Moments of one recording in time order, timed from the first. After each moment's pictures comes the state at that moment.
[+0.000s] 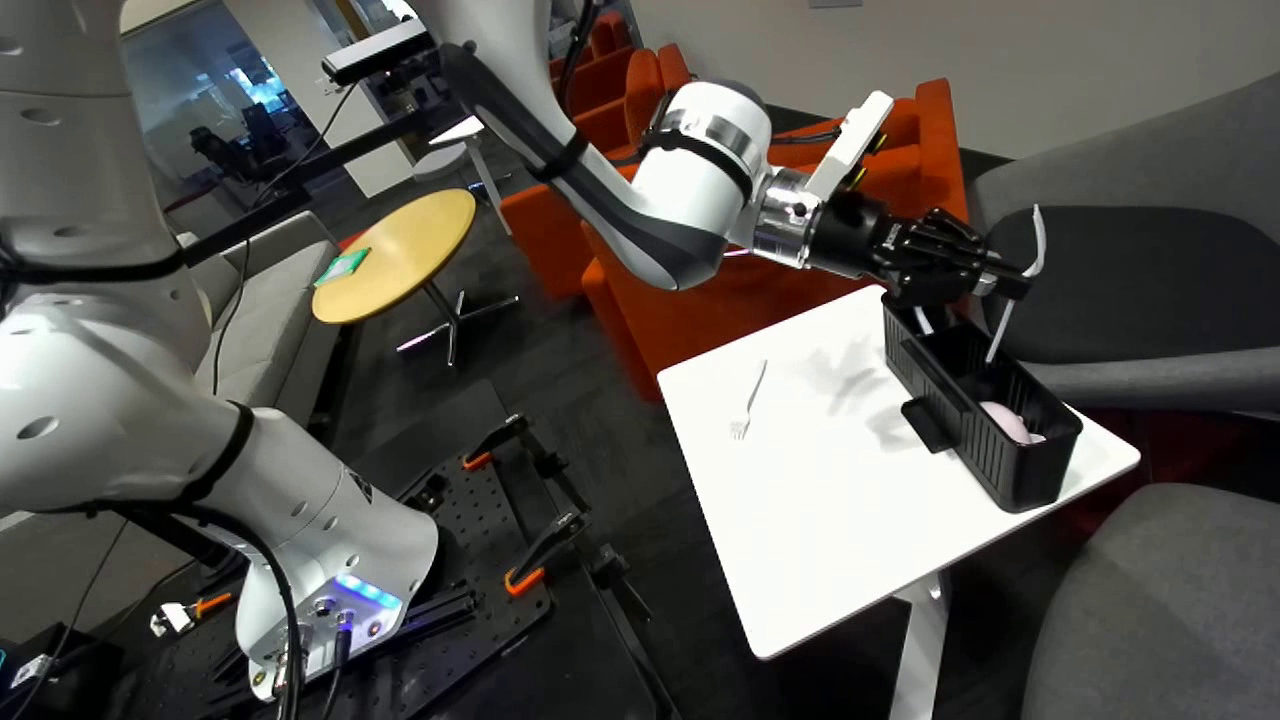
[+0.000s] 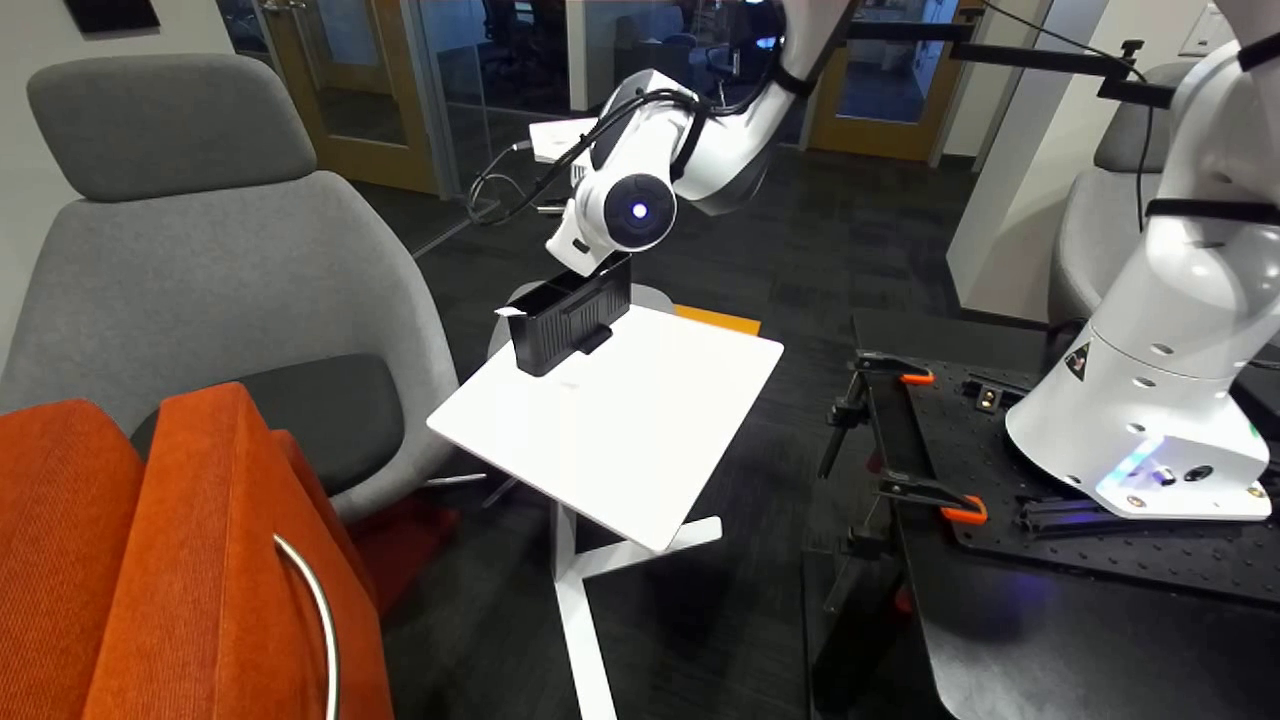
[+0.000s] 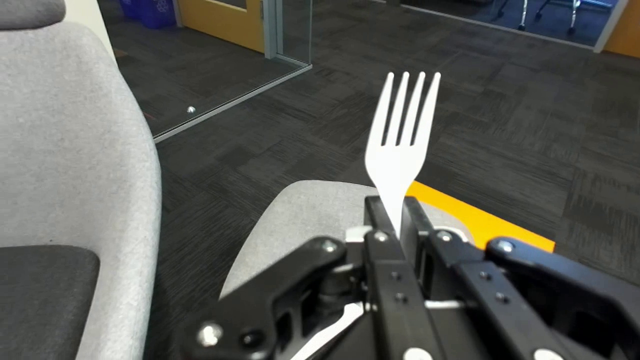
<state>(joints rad) -0.09 0.58 -0.11 -2.03 -1.95 2.24 -0.57</state>
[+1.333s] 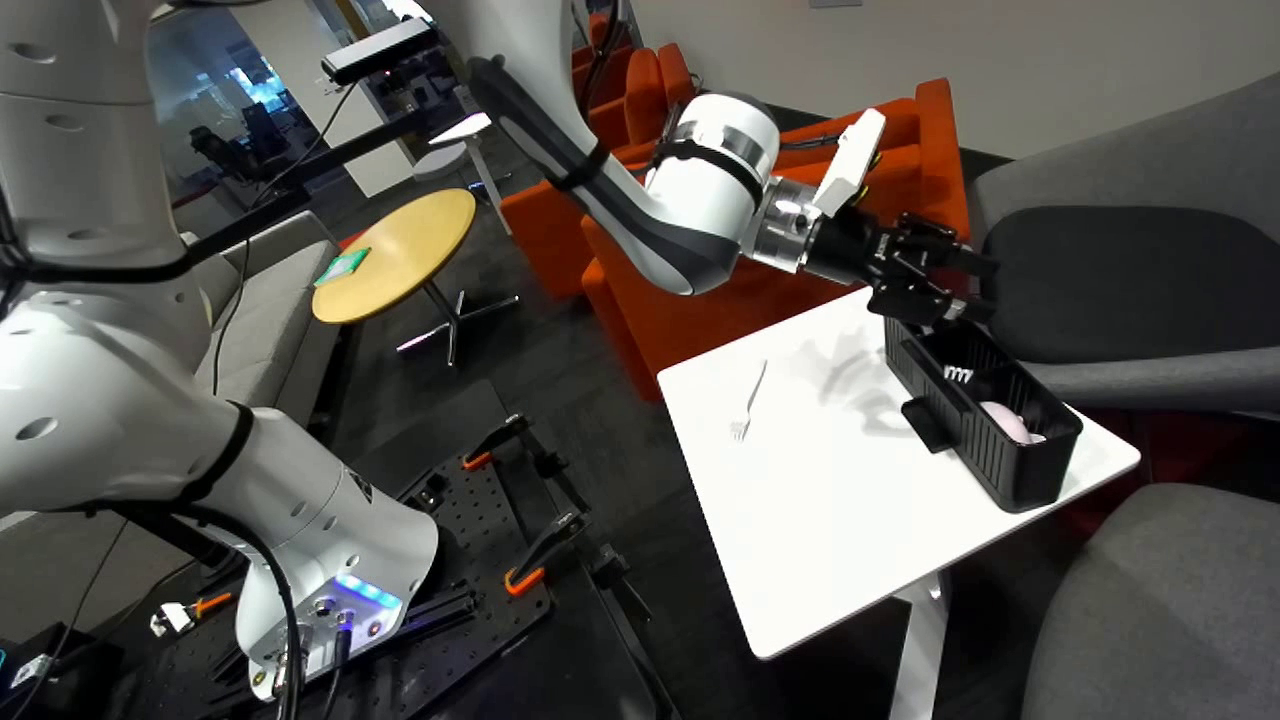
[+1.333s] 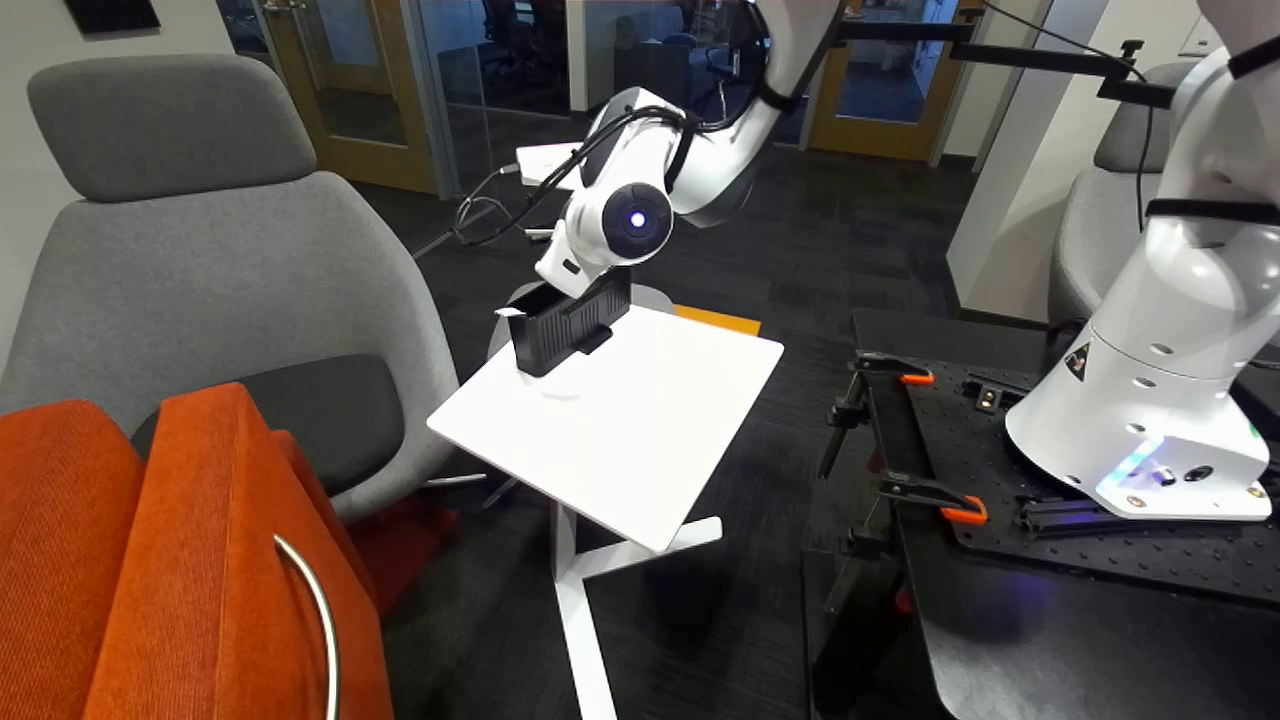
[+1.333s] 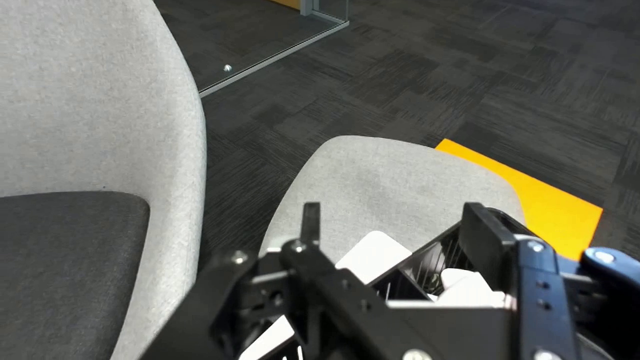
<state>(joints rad) -0.10 0.63 -0.09 -1.98 -1.97 2.35 -0.54</state>
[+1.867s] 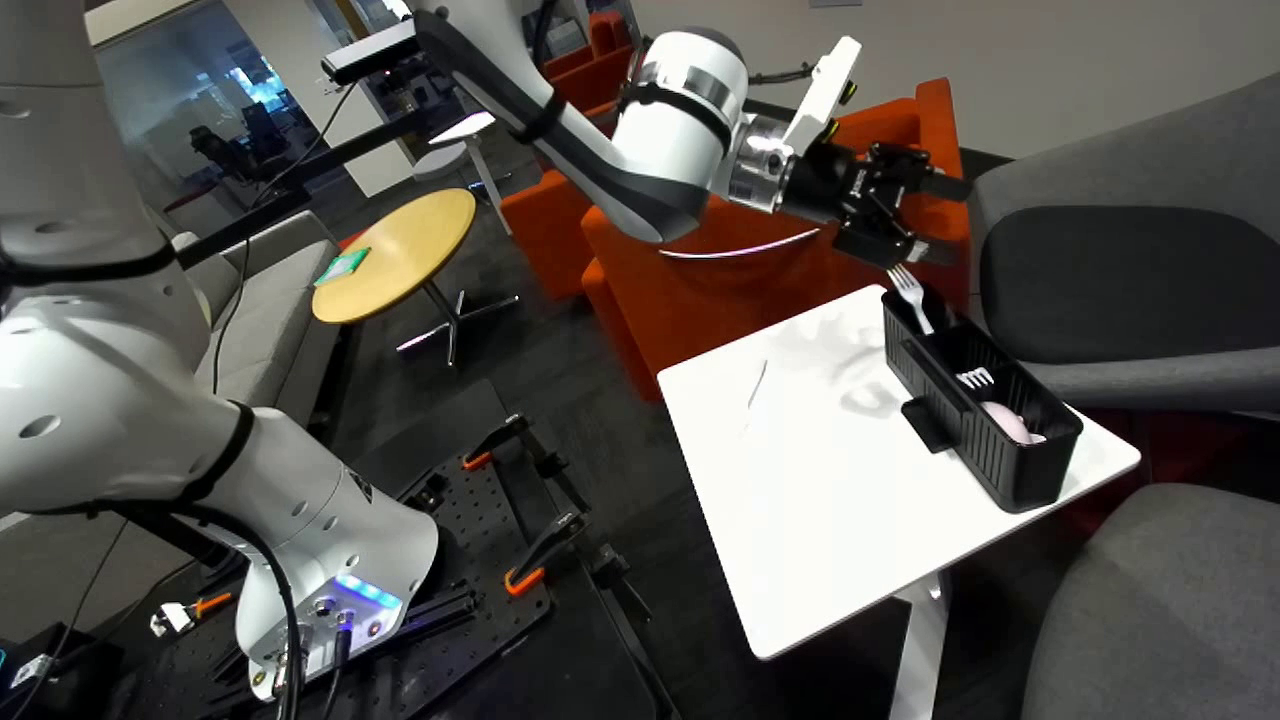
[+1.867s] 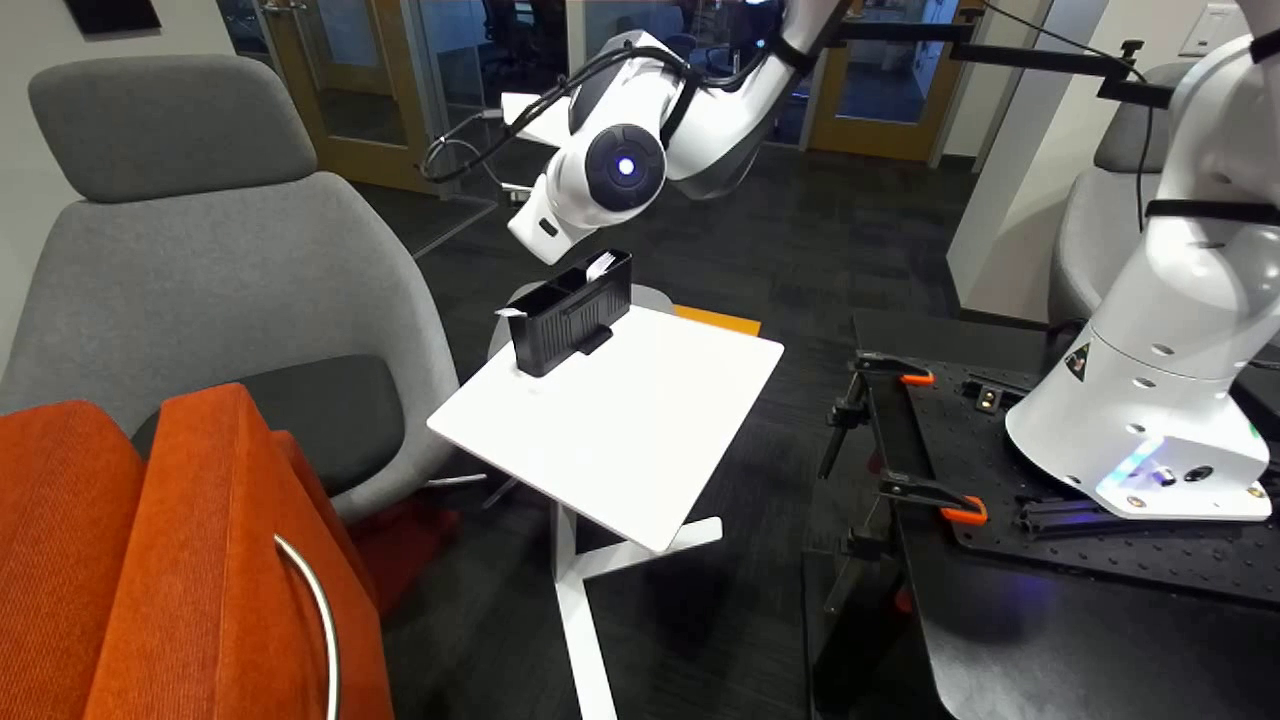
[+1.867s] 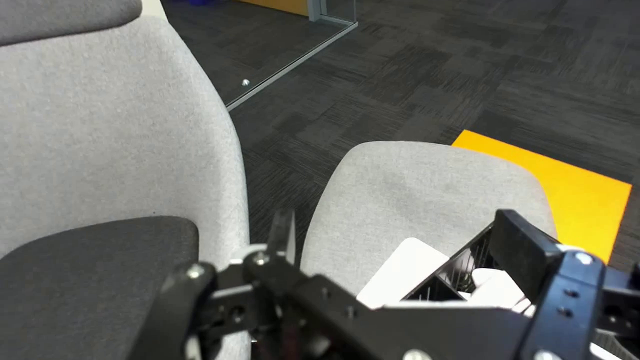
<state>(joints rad) -0.08 0.50 -0.05 -2.03 -1.87 2.36 -0.55</state>
